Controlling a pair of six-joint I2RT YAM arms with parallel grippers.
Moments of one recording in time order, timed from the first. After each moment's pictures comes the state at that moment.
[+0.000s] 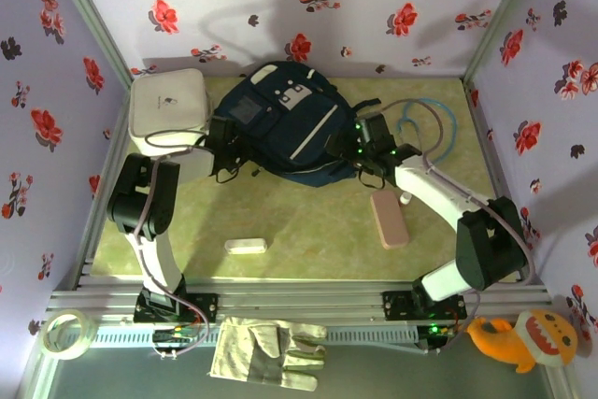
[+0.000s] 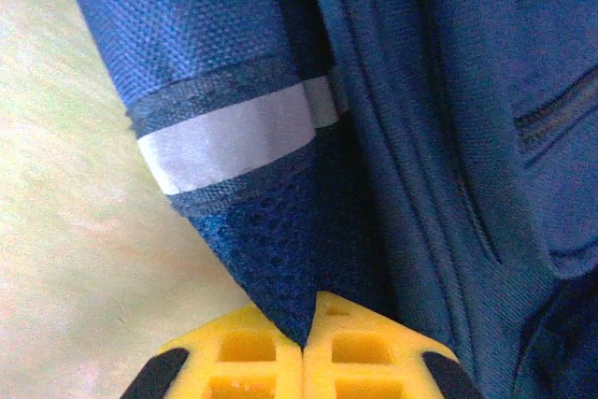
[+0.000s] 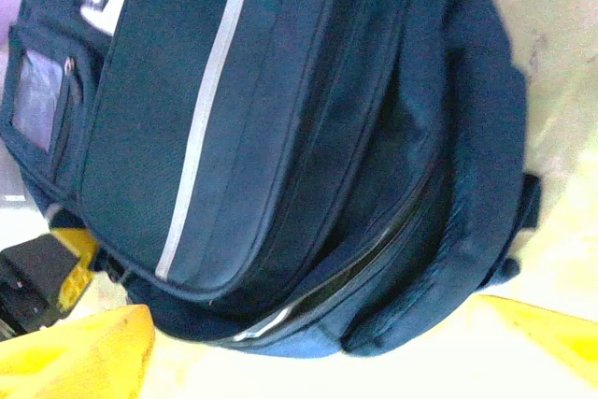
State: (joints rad) left arm -0.34 1.86 1.04 -0.02 0.12 -0.96; right arm 0.50 1.48 1.03 -0.35 -0.03 0.80
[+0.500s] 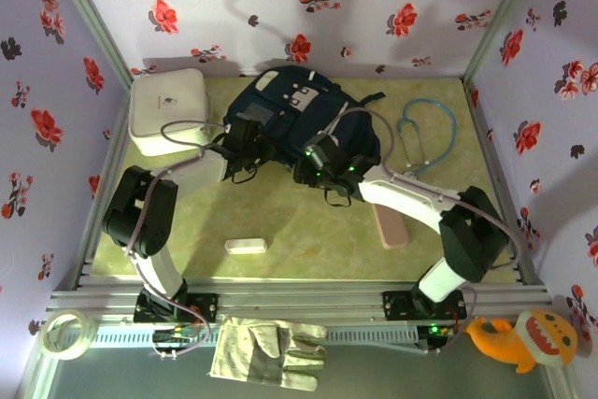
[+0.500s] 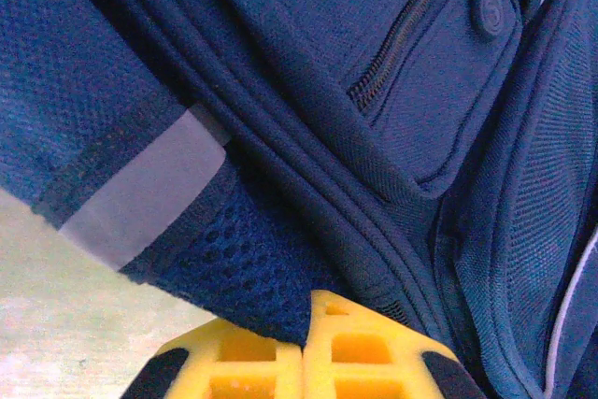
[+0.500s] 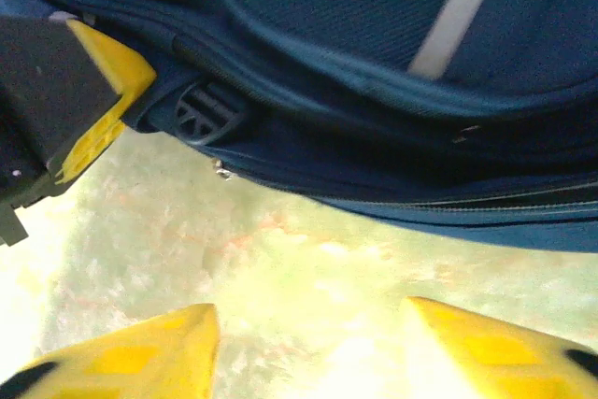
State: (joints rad) left arm -0.52 1.75 1.09 -0.13 0.07 -0.96; right arm 0.82 1.60 1.11 -0.39 0.11 0.79
